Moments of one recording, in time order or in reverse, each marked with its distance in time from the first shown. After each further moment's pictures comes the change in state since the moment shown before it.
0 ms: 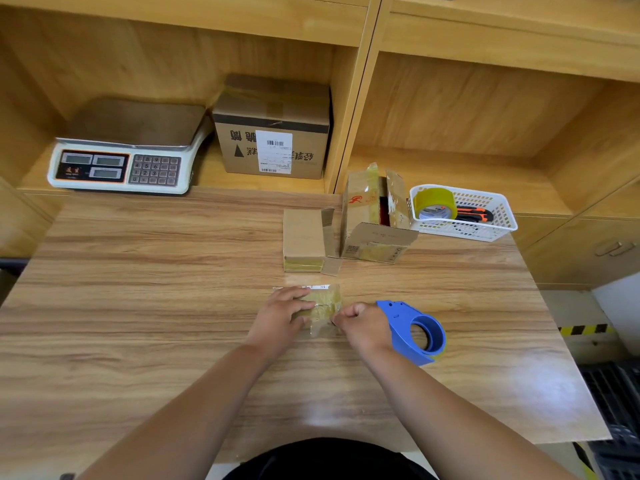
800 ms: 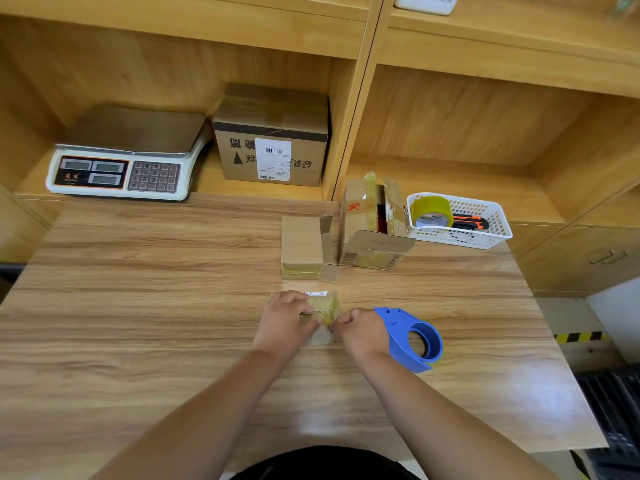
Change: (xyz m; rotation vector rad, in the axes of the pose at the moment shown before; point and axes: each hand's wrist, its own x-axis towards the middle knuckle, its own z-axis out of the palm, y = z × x) left_hand 0.006 0.011 0.011 0.042 0.120 -0.059; right_hand -0.004 -0.013 -0.001 -0.168 0.024 0.026
